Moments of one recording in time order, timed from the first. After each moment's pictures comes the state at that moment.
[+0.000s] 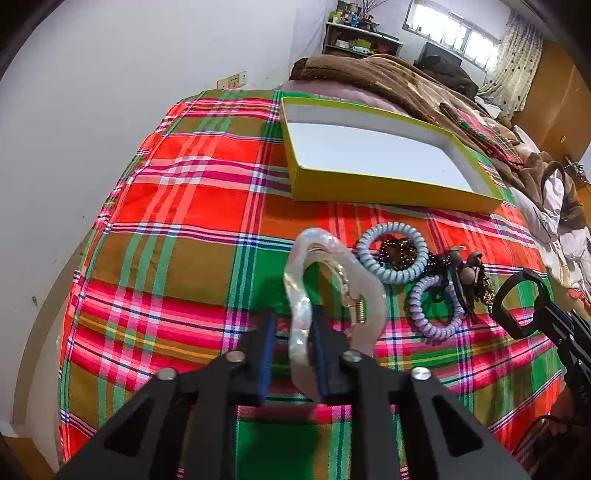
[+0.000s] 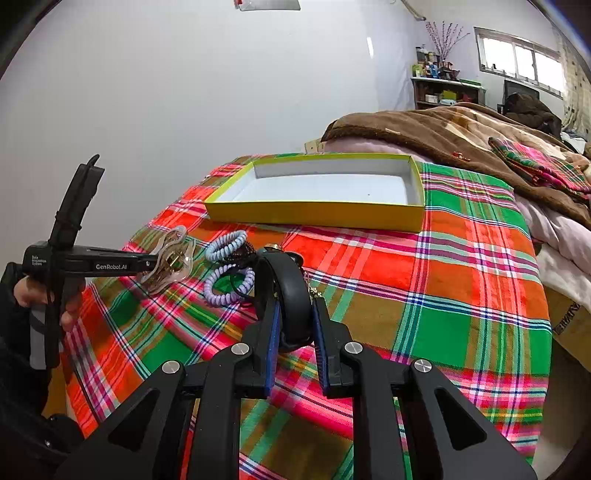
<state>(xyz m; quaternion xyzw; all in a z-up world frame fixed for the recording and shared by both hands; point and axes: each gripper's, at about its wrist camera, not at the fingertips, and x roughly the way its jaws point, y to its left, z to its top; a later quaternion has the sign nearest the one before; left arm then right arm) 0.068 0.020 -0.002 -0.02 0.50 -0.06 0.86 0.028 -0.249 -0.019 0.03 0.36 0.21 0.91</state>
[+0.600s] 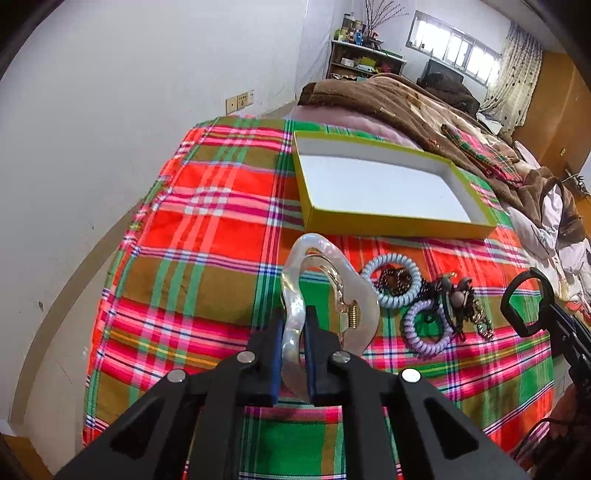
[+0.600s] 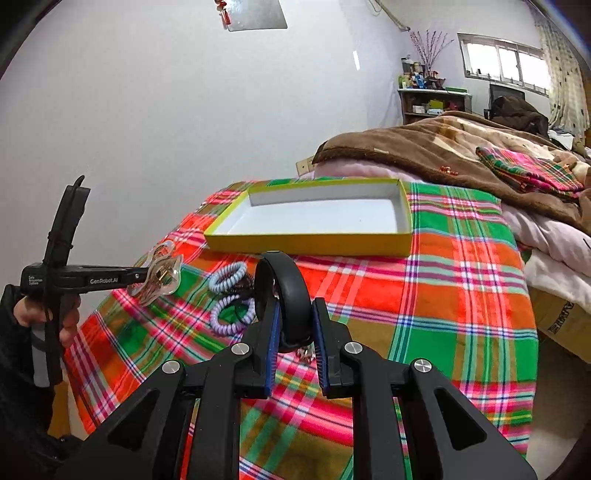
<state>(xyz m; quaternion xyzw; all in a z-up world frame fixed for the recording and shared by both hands) 0.068 0.033 0.026 -0.03 0.47 -0.05 0.88 0.029 -0.251 0.005 0.05 0.33 0.19 0.92</state>
